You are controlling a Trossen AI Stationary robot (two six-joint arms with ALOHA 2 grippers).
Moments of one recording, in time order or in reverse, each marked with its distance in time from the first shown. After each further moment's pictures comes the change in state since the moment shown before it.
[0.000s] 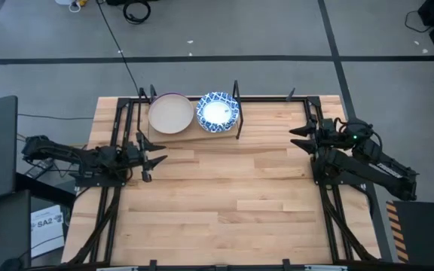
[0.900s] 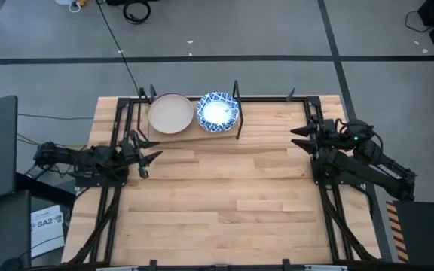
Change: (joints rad) left arm 0.000 -0.290 0.003 -0.316 -0.097 0.014; right arm 0.000 -0.041 -0.003 -0.046 0.026 -0.006
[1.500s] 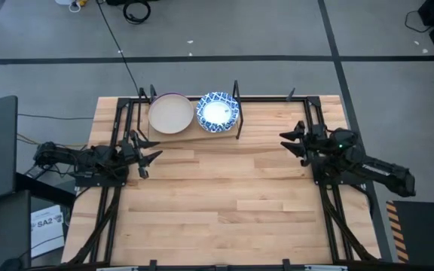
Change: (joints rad) left arm 0.000 0.000 0.001 0.017 0.000 -0.005; right arm 0.073 0.001 -0.322 0.475 0.077 0.127
